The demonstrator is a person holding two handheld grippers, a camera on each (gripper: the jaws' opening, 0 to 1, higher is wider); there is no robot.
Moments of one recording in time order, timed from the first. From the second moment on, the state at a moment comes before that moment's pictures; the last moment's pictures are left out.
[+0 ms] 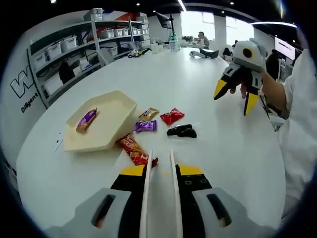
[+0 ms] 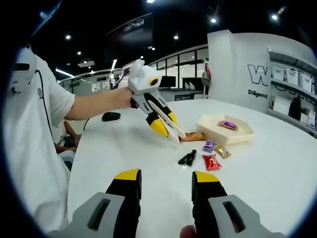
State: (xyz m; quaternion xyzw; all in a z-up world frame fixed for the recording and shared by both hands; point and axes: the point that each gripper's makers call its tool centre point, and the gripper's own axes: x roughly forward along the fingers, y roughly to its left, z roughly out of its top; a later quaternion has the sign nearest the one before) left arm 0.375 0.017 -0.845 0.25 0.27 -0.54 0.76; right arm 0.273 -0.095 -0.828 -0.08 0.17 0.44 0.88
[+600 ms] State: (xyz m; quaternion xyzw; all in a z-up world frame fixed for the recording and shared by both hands) left arm 0.393 0.034 -0.833 0.25 0.27 -0.52 0.78; right arm 0.275 -0.094 -0.828 -0.08 0.17 0.45 0.88
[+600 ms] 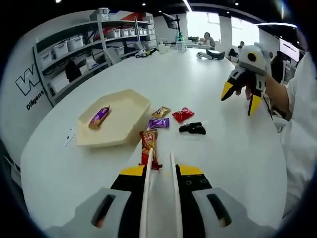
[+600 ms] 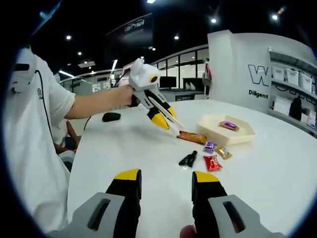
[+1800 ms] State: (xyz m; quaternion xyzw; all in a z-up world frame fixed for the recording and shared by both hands) left arm 0.426 0.015 -0.843 0.22 0.30 -0.52 0.77; right arm 0.276 -0.102 -0.835 -0.07 0.17 0.44 0.88
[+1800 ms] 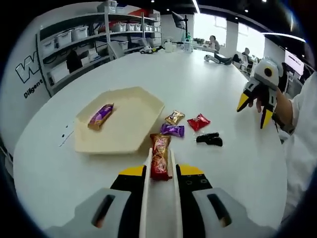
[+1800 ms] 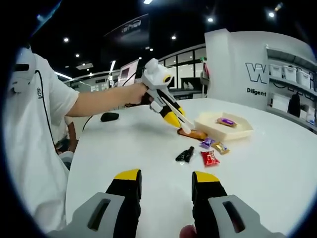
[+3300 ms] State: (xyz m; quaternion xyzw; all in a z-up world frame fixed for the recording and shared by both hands) left arm 0.421 0.018 -0.831 0.20 0.30 -0.55 0.75; right arm 0.276 -0.103 -0.833 -0.06 0.17 0.44 0.88
